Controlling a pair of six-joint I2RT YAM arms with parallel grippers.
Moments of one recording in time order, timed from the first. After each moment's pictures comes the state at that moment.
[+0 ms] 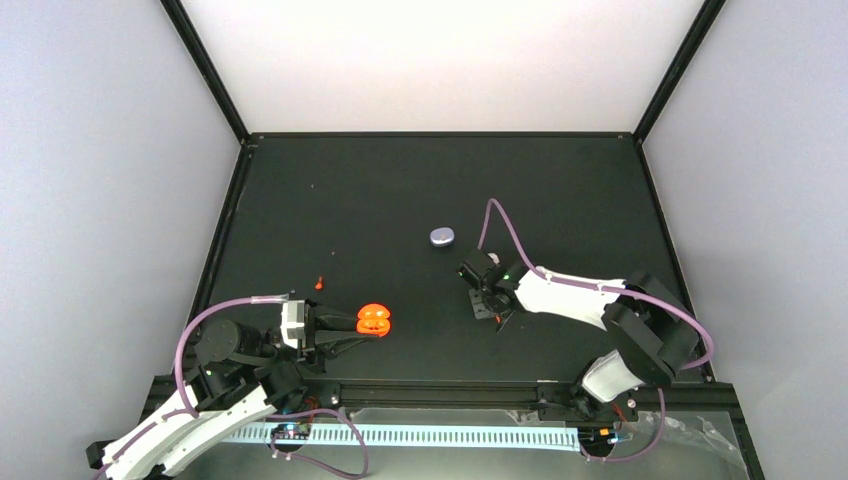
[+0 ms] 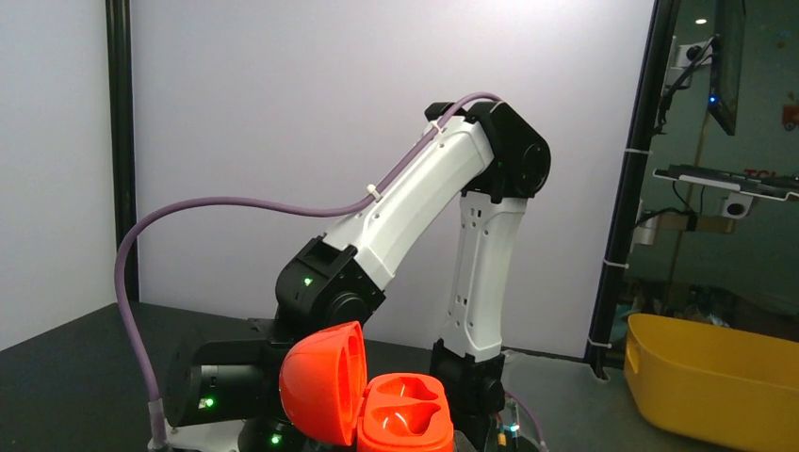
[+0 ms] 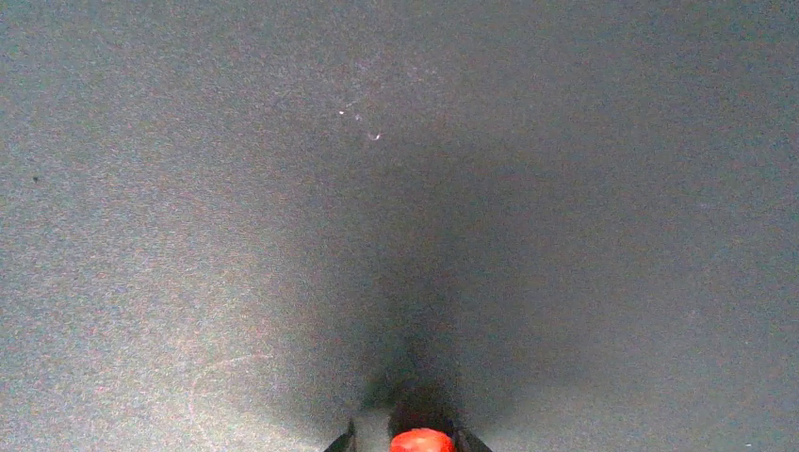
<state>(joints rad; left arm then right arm) -0.94 0.09 0.42 -0.04 0.44 -0.25 0.85 1.52 0.78 -0.56 0.22 0.58</state>
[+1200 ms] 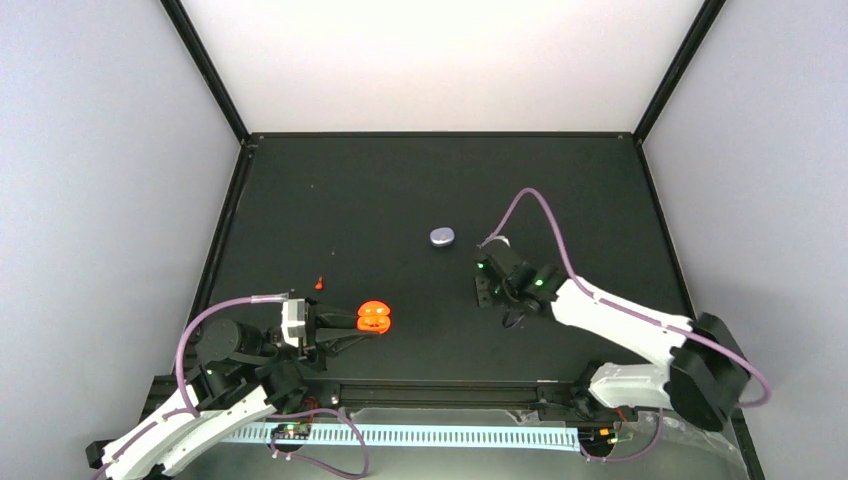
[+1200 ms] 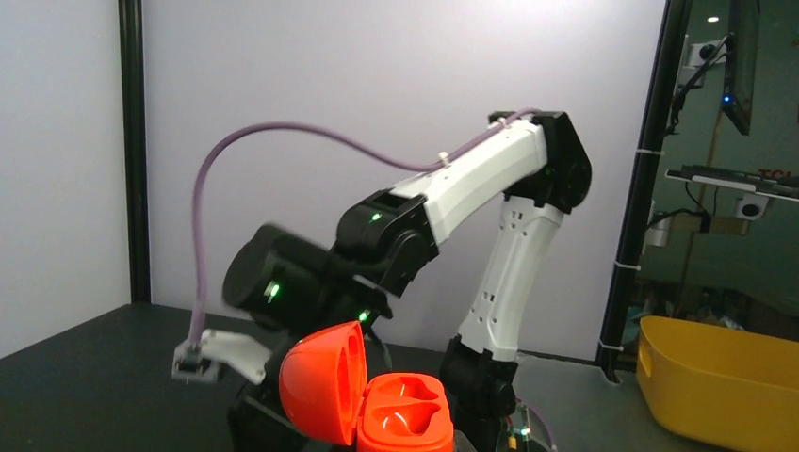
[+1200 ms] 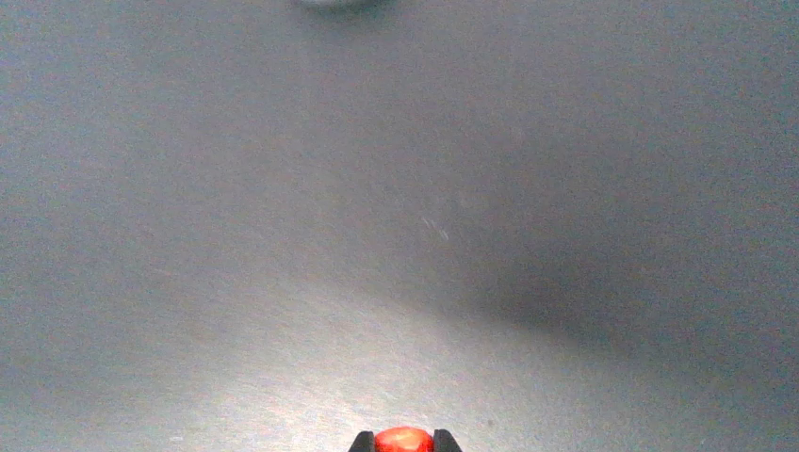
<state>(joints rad) -0.94 0.09 0.42 -0.03 0.43 -0.24 0.85 1.29 0.75 -0.55 0.20 0.60</state>
